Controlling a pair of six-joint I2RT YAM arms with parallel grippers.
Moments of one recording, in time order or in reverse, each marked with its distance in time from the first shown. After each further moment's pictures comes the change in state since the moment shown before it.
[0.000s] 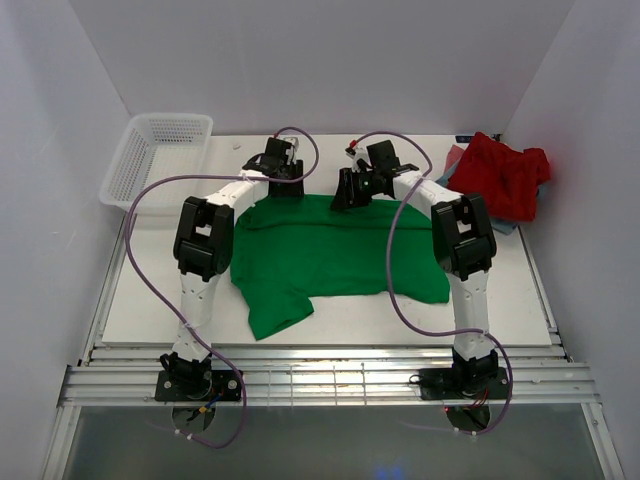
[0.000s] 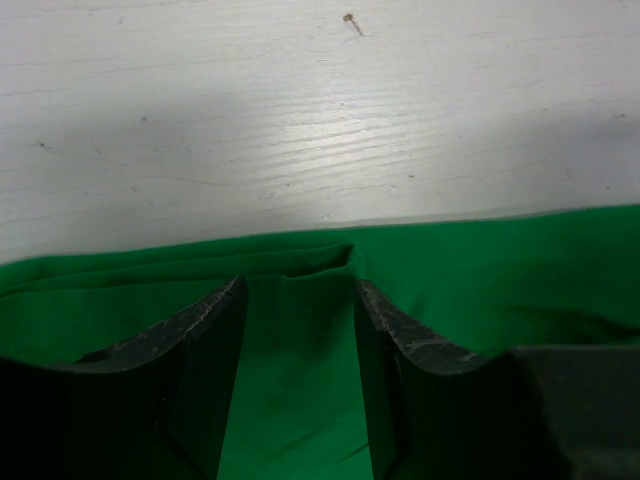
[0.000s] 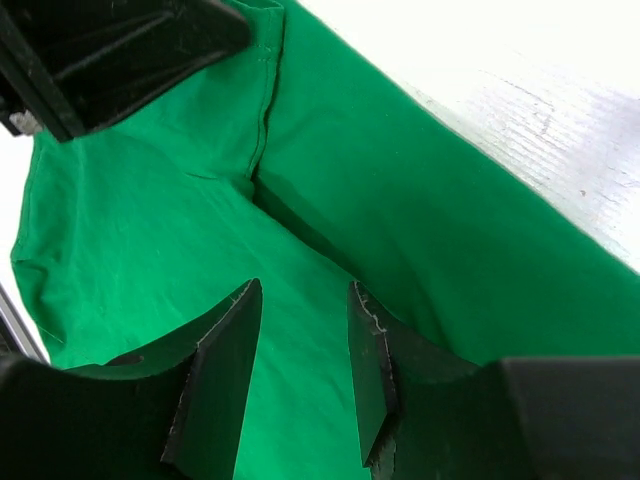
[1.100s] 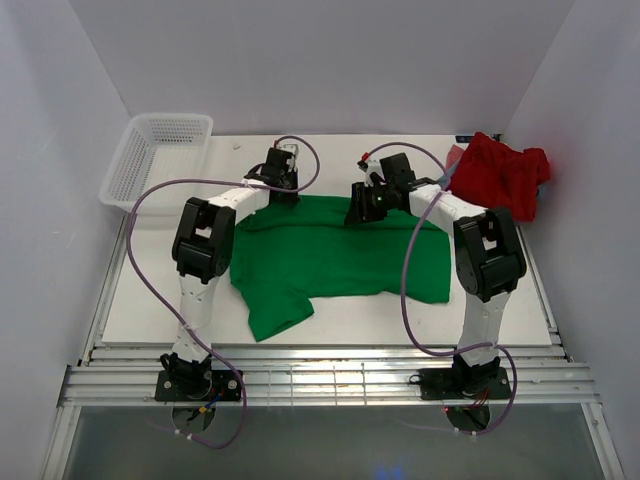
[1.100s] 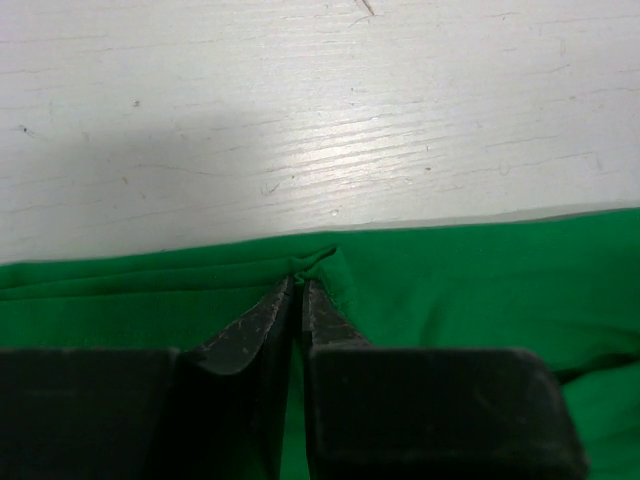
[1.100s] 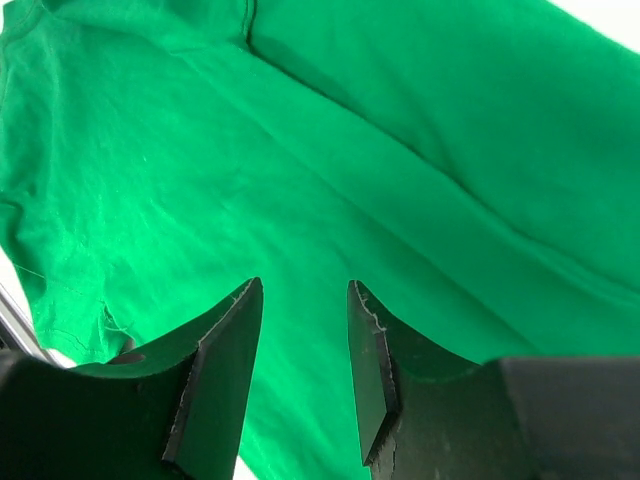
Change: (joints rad) left arm -0.012 -0.021 -0.123 0.138 -0.031 0.006; right arm -0.004 -0.260 -0.307 0.006 0.075 -0.049
